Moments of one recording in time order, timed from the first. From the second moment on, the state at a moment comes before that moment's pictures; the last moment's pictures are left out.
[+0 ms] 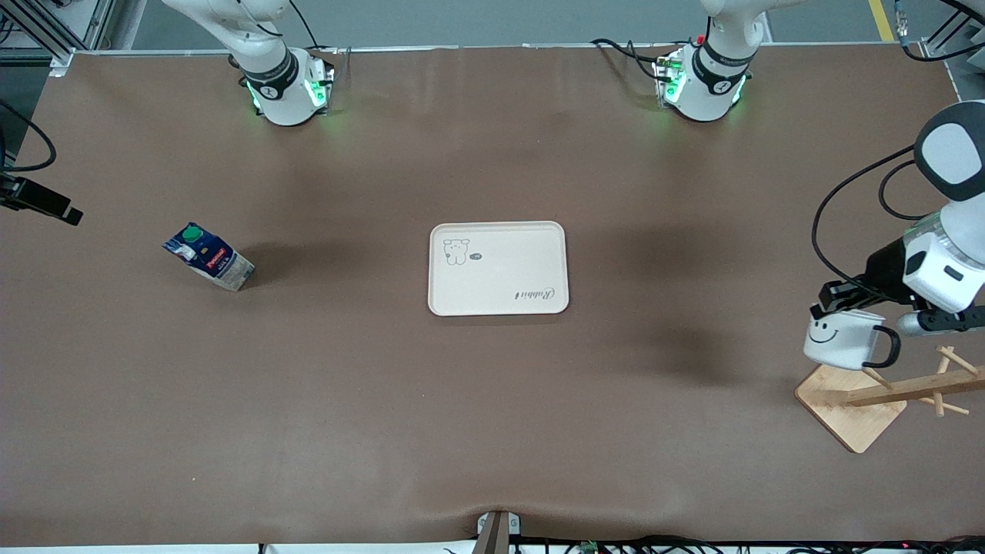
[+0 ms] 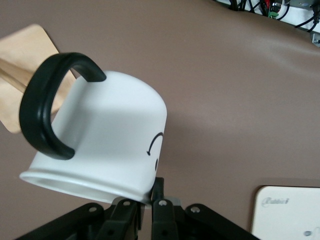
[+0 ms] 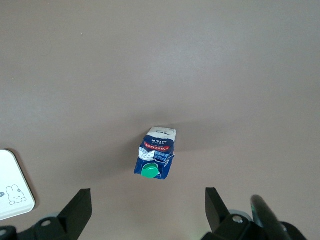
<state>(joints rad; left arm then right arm) 0.22 0.18 -0.20 -1.79 -0.24 2.10 -0.04 -0.17 0.00 -0.01 -1.62 0.02 1.57 0.10</state>
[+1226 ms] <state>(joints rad) 0.07 0.24 -0.35 -1.80 -0.27 2.08 -0.69 -0.16 0.02 0.00 -1.62 0.02 1.57 0.10</state>
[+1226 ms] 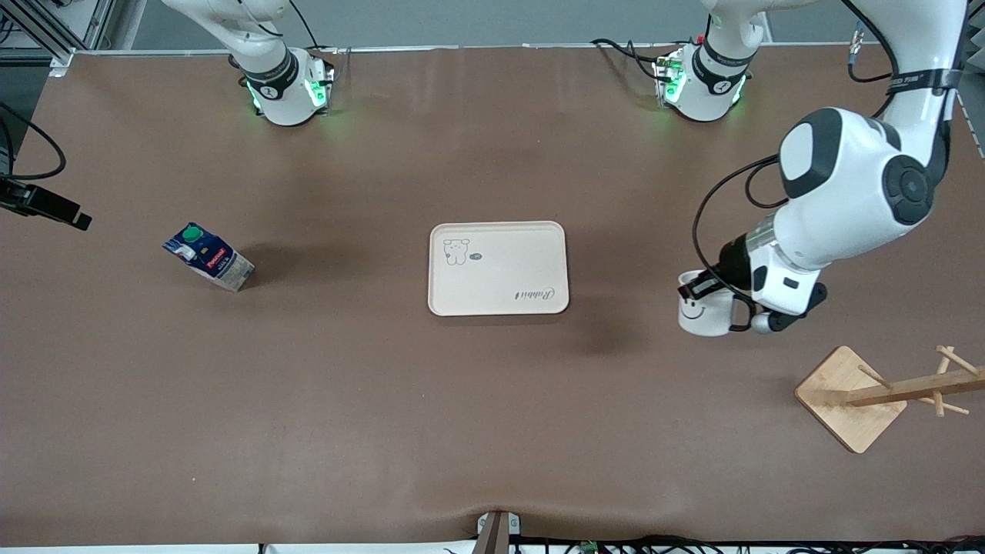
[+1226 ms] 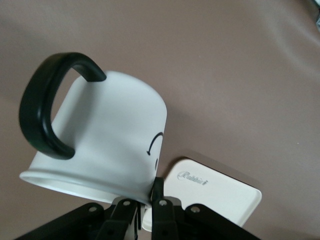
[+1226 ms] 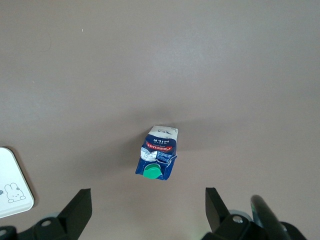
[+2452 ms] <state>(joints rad) -0.10 0.43 -0.35 -1.79 -0.60 2.18 -1.05 -0.16 0.12 0.00 -1.62 0.02 1.55 0.10</state>
